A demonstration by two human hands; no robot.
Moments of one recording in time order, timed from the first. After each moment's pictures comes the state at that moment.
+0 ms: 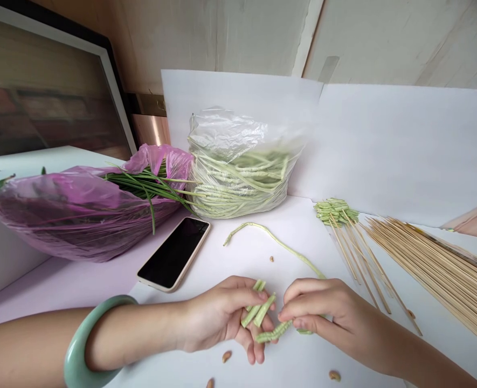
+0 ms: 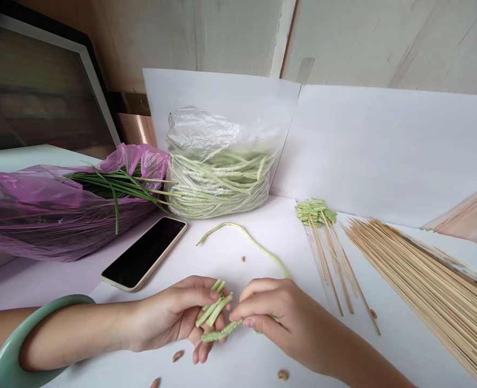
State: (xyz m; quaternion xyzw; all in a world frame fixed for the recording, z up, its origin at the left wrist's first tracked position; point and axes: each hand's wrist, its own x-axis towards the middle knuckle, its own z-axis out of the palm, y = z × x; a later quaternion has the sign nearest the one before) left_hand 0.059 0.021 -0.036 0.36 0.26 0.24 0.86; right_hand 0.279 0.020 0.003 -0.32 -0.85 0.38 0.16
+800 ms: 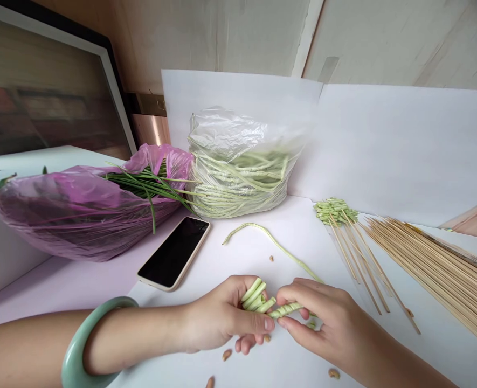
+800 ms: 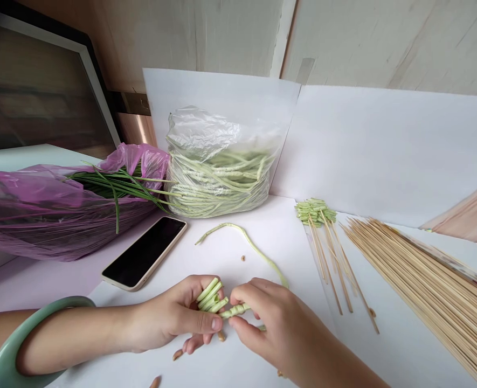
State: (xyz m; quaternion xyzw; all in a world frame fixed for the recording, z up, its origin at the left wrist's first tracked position) left_hand 0.058 0.018 -0.028 0.50 0.30 0.23 0.78; right_hand 0.271 0.007 -0.021 -0.38 -0.87 0.22 0.21
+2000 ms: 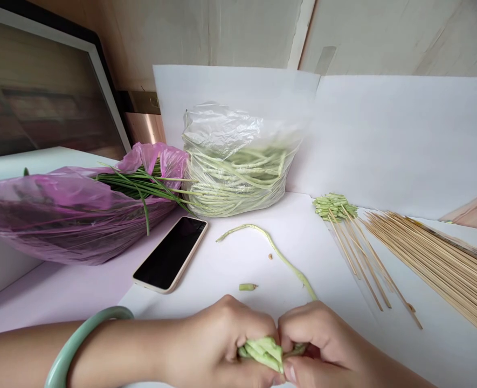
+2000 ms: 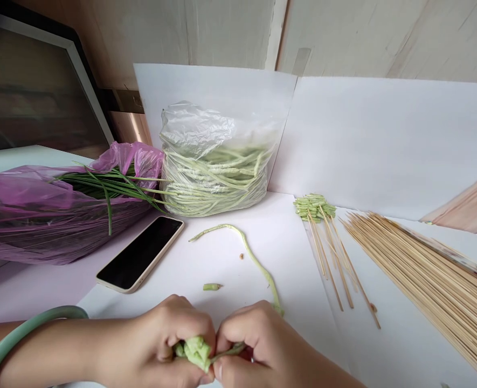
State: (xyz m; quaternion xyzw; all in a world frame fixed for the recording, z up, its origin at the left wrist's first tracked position) left_hand 0.048 0.004 -0.008 0.75 0.19 0.21 0.59; right_hand 0.258 -0.016 -0.004 -0.45 -0.75 0.46 0.17
